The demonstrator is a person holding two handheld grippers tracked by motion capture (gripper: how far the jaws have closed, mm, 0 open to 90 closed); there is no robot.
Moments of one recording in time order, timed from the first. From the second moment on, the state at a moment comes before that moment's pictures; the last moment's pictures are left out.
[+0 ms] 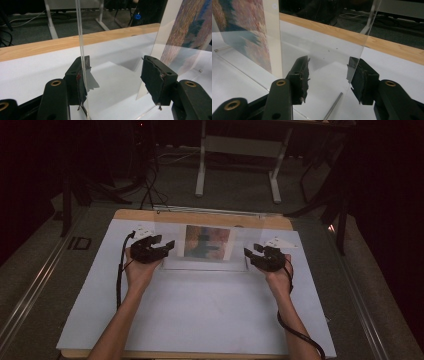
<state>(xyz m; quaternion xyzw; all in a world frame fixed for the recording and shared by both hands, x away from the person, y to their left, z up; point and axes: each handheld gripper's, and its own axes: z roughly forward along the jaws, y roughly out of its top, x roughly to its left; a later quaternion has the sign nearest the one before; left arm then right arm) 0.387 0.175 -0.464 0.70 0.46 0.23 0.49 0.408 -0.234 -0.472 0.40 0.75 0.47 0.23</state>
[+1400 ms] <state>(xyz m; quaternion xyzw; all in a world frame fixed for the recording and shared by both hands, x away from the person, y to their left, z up) 0.362 0.173 -0.466 0.71 0.46 0.21 0.49 0.380 -0.243 -0.472 0.39 0.75 0.48 0.23</state>
